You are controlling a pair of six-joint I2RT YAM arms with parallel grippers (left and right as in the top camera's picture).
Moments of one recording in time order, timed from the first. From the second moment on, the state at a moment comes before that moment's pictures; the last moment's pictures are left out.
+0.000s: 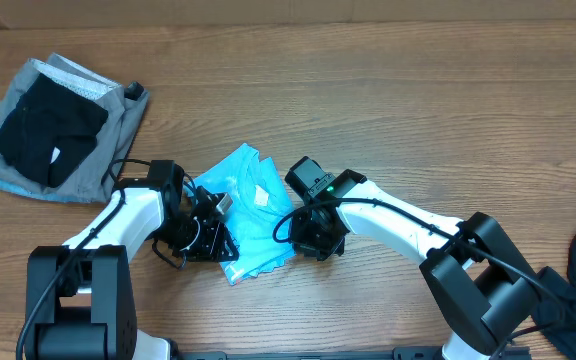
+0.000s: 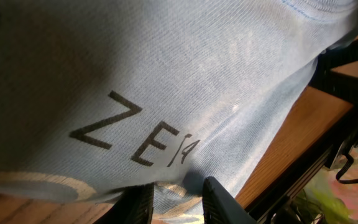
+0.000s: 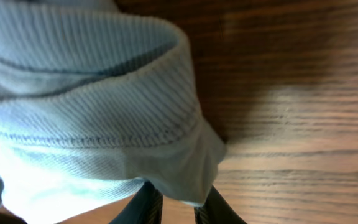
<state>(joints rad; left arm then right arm) -0.03 1.67 0.82 -0.91 0.59 0.21 0.72 1.85 1.12 -0.77 -0.35 0.89</state>
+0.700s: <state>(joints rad) -0.03 1.67 0.82 -0.91 0.58 0.21 0.70 1.85 1.12 -0.68 -0.36 0.89</state>
